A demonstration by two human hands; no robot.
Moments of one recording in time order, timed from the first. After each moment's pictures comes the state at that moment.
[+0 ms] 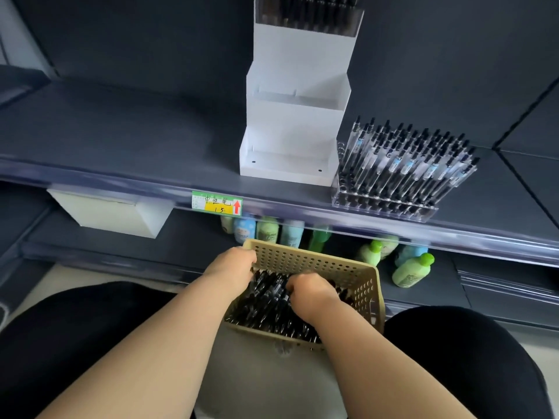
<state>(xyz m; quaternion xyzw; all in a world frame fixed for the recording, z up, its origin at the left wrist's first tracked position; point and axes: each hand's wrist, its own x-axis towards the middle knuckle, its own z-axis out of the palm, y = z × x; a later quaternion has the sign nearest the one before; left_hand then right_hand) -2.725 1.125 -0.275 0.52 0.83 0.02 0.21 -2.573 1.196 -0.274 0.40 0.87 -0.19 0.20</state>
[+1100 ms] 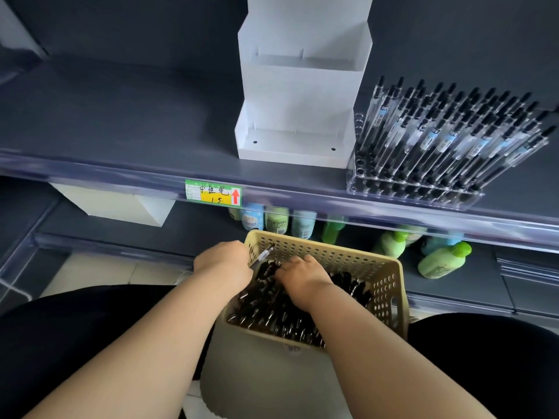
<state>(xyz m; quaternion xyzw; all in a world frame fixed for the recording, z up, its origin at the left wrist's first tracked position) -2.724 1.137 -0.260 0.37 0.90 -0.11 0.22 -2.605 1.223 -0.326 0.17 0.96 -0.02 0.24</state>
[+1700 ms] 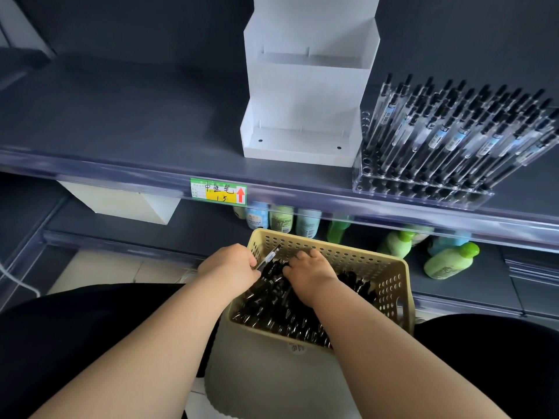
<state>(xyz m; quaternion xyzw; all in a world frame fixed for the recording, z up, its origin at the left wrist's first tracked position) -2.724 1.126 -0.263 0.35 0.89 0.00 0.29 -2.608 1.228 -0.324 0.15 0.95 0.06 0.27</state>
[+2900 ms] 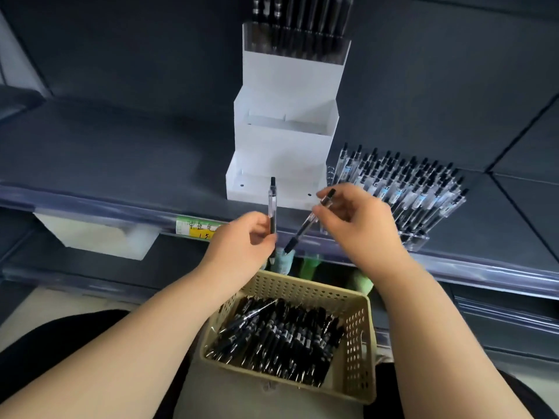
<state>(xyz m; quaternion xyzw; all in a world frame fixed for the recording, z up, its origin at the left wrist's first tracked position) -2.697 1.155 -0.164 0.43 0.78 0.42 0.20 -2.553 1.260 -0.117 0.37 0.81 -0.36 -0.29</state>
